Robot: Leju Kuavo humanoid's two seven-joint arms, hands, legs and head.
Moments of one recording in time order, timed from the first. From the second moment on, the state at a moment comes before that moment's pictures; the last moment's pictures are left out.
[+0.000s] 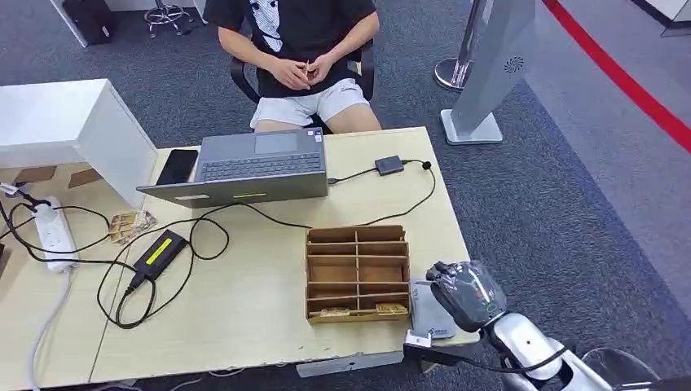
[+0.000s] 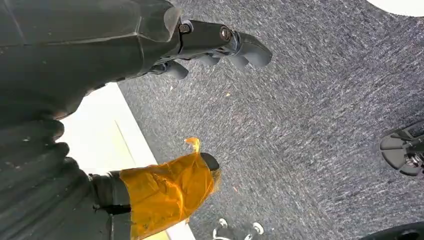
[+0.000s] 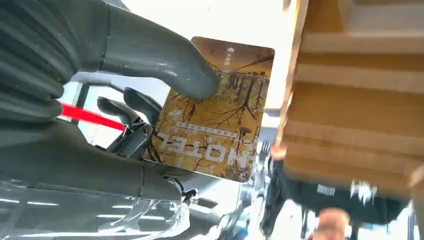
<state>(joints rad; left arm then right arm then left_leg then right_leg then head) -0.02 -0.03 0.89 -0.21 -1.47 0.00 0.08 -0.05 -0.46 0.55 -1.62 1.10 -0.16 0.01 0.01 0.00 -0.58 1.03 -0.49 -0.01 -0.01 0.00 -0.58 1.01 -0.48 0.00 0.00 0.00</state>
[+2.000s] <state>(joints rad) -0.05 -0.01 0.69 -0.21 -1.52 -0.06 0.05 -1.05 0.19 0.76 -0.77 0.83 -0.01 0.01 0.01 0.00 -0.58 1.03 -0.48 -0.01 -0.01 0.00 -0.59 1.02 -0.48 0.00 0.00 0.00</state>
